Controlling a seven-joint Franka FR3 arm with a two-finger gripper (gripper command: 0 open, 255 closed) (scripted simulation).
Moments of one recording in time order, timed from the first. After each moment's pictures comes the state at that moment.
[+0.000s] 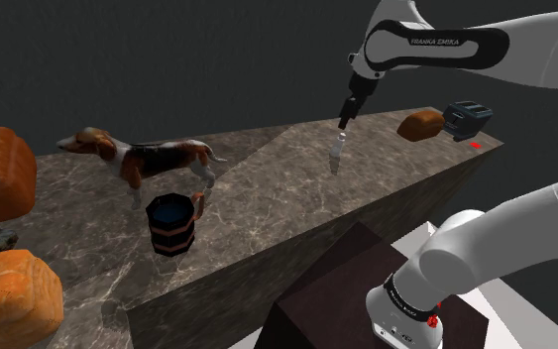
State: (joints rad) arm -0.11 -0.37 -0.19 -2.18 -0.15 1.87 -0.44
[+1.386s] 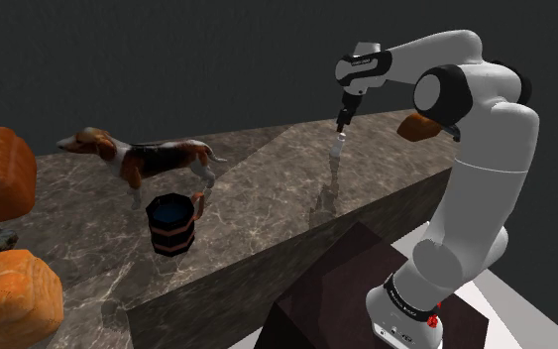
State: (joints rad) arm -0.28 0.37 -0.37 -1.64 0.03 1.98 -0.82
